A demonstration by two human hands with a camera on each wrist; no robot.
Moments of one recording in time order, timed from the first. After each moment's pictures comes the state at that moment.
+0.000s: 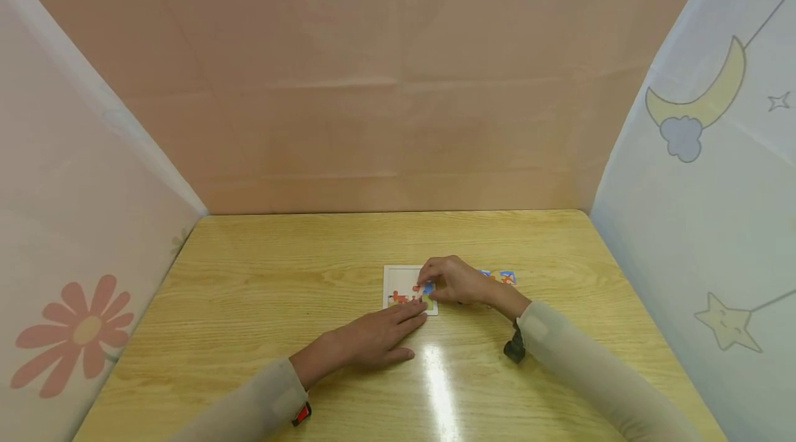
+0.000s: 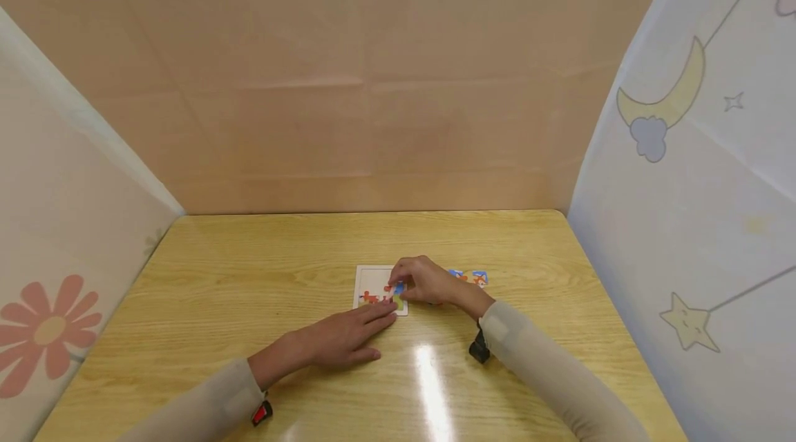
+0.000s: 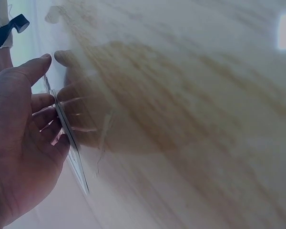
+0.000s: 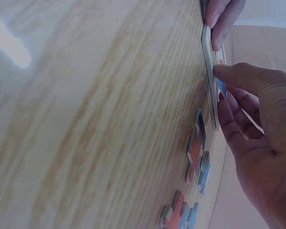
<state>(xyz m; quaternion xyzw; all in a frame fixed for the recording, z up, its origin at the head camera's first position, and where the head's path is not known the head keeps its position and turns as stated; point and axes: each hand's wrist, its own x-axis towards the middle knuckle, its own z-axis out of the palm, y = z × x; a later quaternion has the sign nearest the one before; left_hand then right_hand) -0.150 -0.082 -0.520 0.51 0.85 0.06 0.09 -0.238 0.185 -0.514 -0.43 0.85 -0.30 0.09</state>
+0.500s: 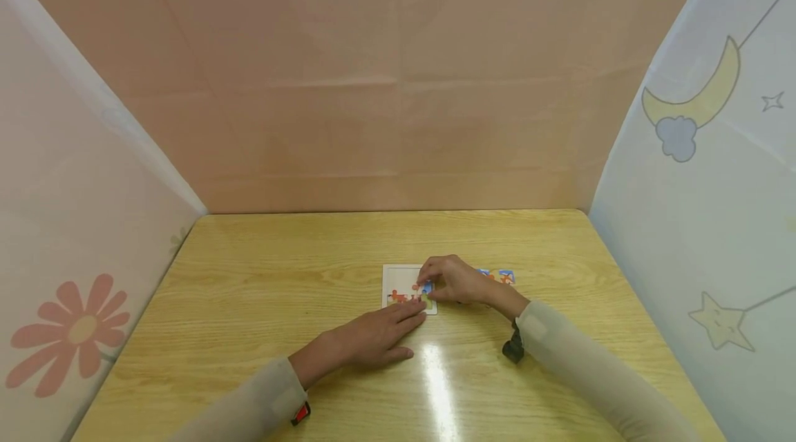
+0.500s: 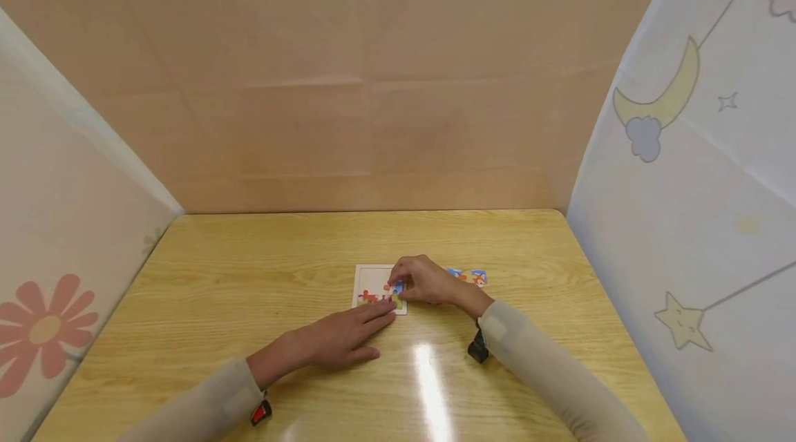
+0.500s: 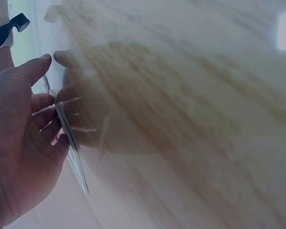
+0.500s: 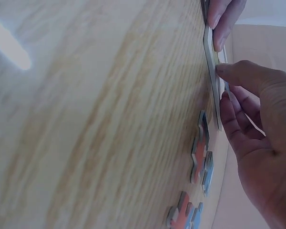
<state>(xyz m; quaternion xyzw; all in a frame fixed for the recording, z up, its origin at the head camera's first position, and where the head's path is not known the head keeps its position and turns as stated) -0.150 -0.082 -0.522 0.51 0.85 0.05 0.08 -0.237 0.184 -0.515 -0.43 0.84 -0.31 0.08</state>
